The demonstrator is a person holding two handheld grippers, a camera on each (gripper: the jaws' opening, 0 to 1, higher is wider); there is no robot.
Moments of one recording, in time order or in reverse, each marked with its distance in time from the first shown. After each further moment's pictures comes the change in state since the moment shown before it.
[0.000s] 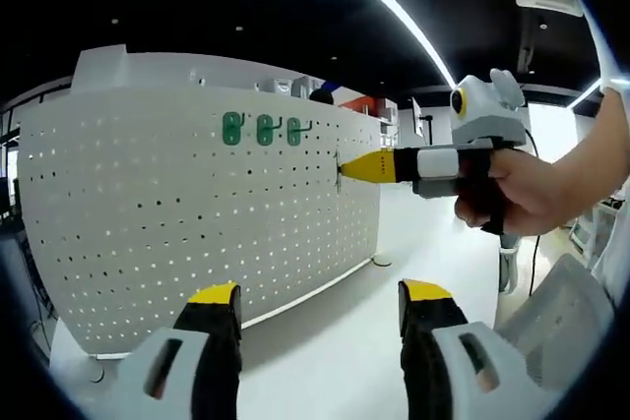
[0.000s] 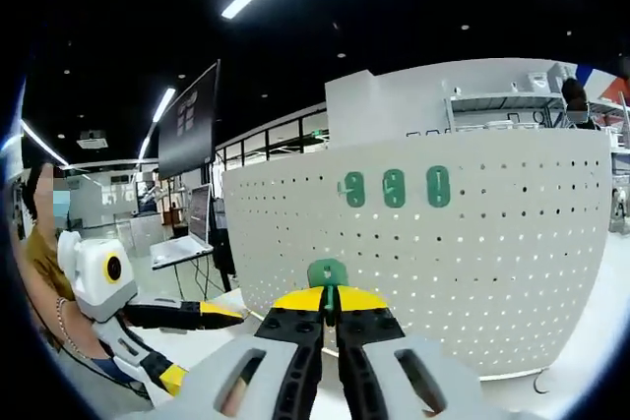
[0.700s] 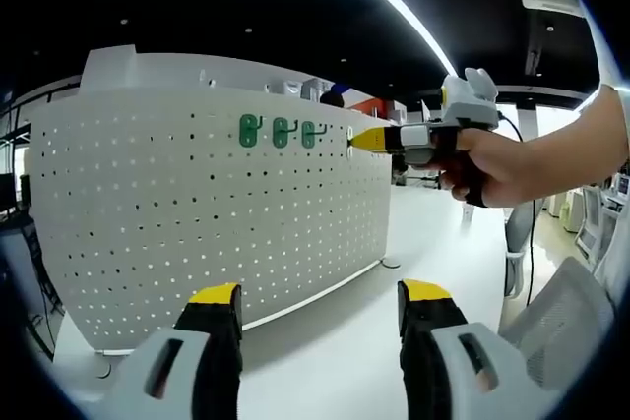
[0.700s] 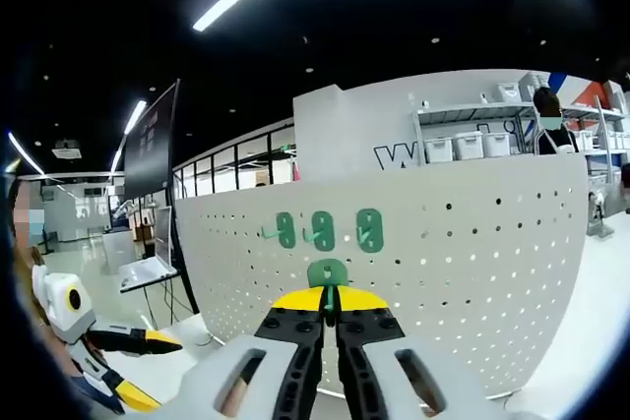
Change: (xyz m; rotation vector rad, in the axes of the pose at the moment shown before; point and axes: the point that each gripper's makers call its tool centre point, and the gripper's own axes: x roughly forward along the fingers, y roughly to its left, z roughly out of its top) left arm -0.007 0.011 0.003 -0.017 -0.009 0.038; right arm 0.010 -0.063 0.038 0.027 -0.063 -0.136
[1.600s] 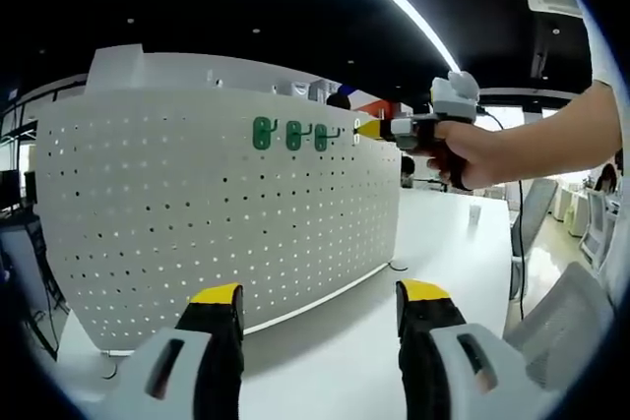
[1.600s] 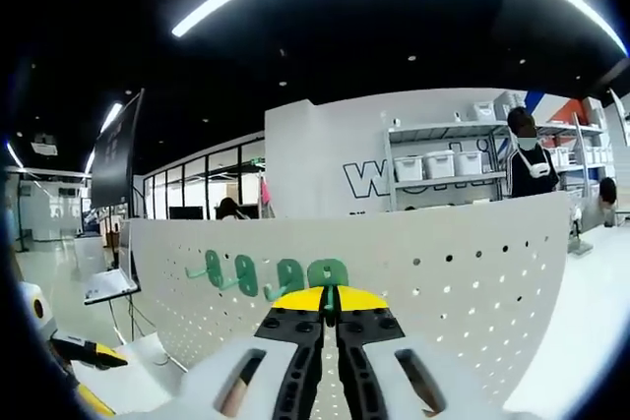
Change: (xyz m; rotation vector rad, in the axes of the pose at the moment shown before) left arm -0.001 0.014 0.005 -0.010 -0.006 0.028; right arm 0.029 -0.063 0.036 -0.039 -0.066 -0.124
